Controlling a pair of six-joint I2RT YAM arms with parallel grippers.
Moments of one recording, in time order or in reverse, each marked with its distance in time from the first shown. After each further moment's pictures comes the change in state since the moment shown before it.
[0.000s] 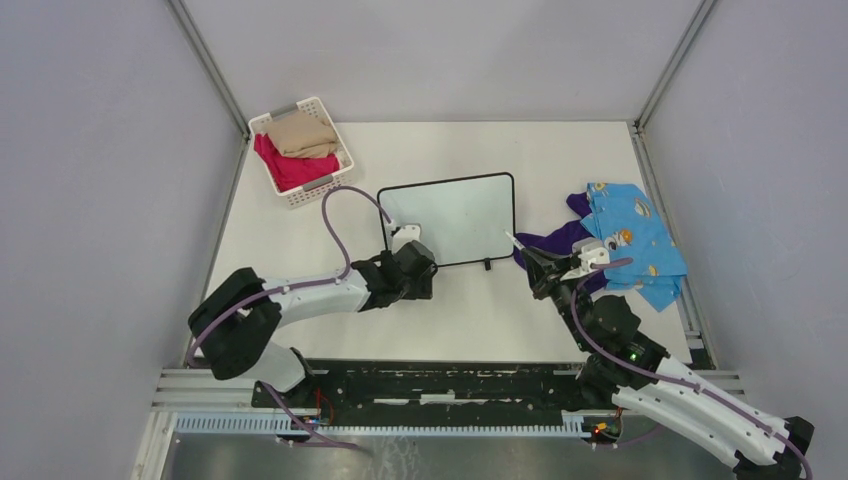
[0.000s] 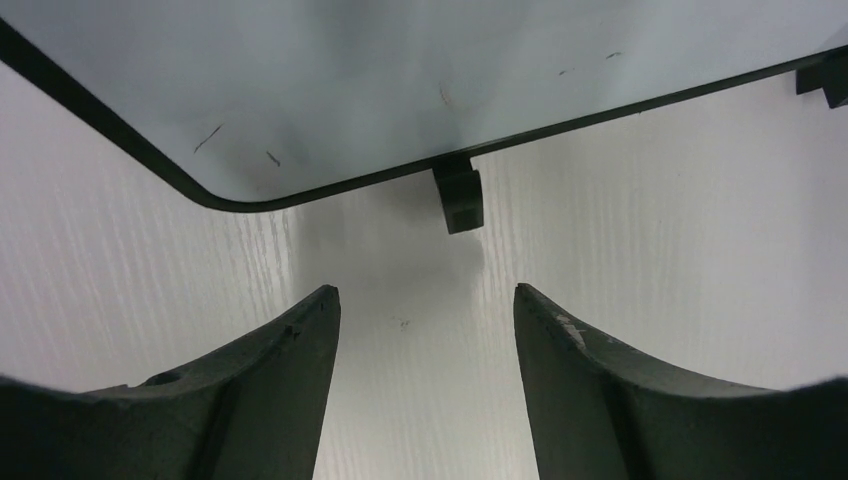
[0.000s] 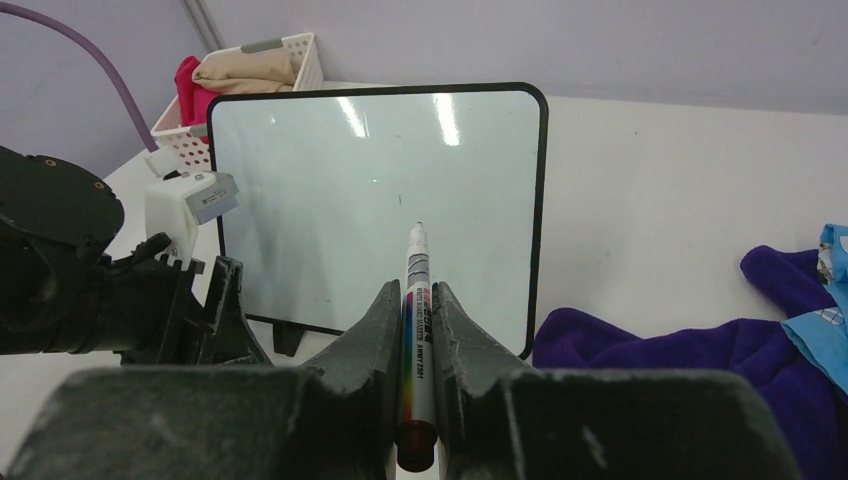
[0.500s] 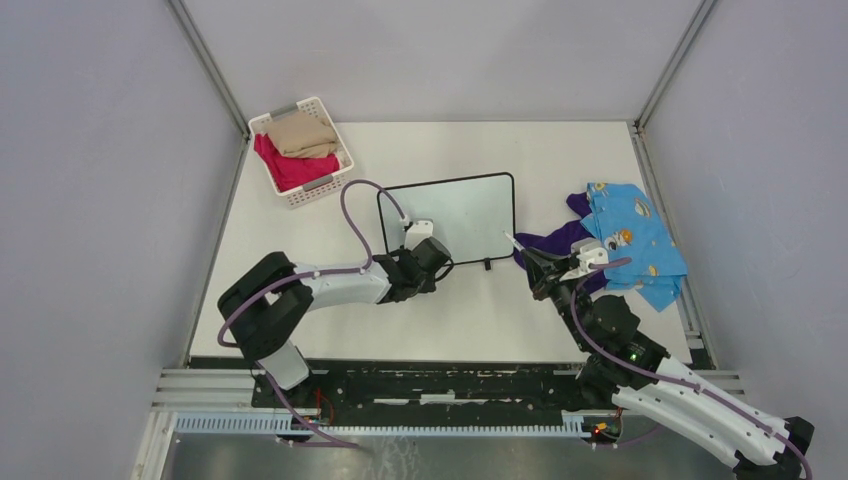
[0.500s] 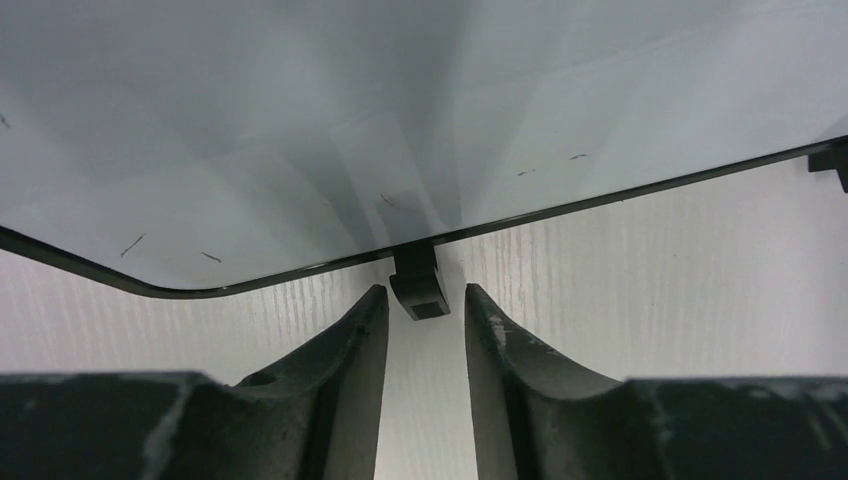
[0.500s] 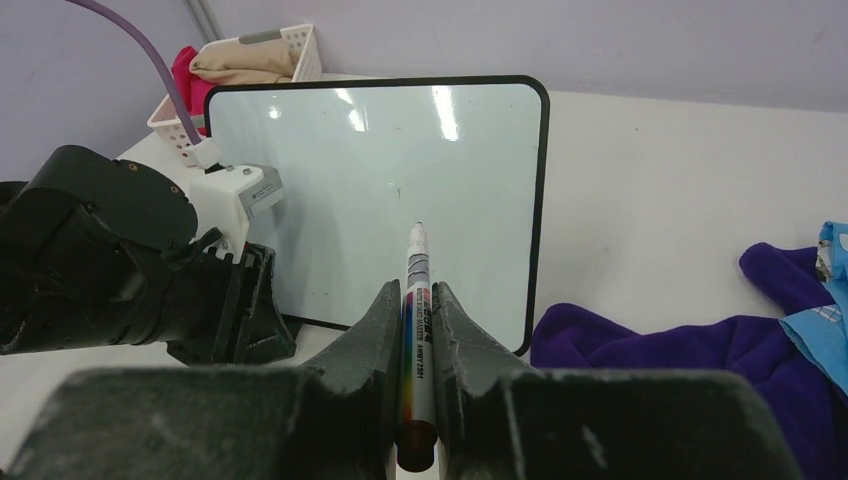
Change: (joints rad) left arm -0.018 0.167 0.107 0.045 -0.080 0.000; right arm 0.000 -0.004 0.000 -0.010 0.001 -0.003
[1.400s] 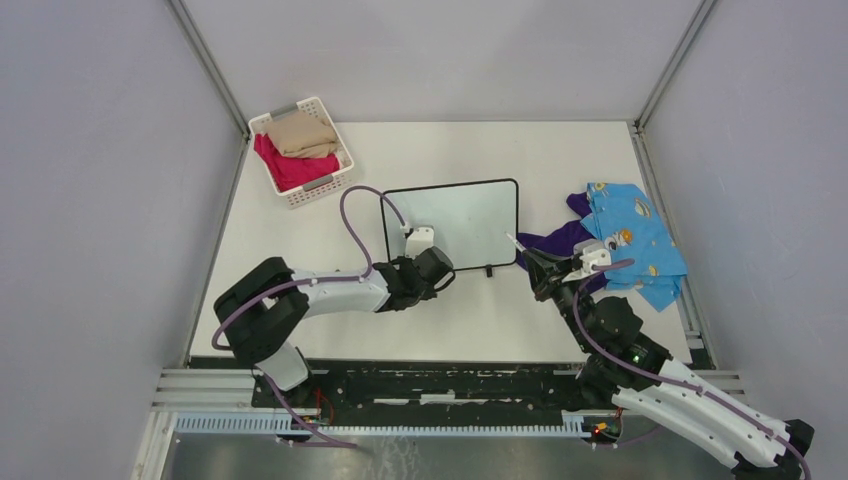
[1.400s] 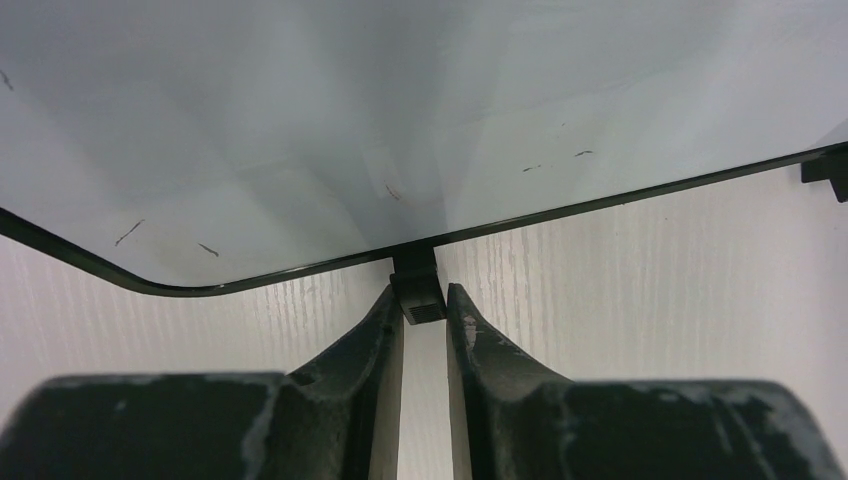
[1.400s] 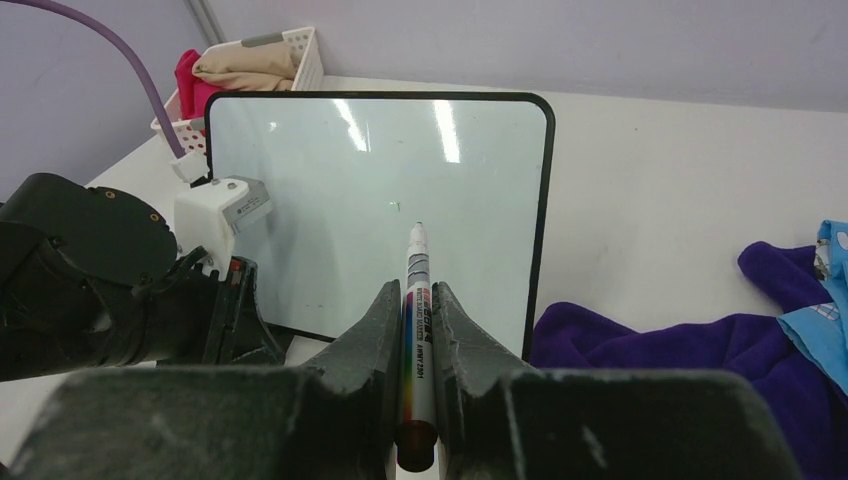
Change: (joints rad) left arm -0.048 -0.018 -0.034 0.005 -0.043 -0.037; right arm 0.000 -0.024 0.000 -0.026 -0.001 0.003
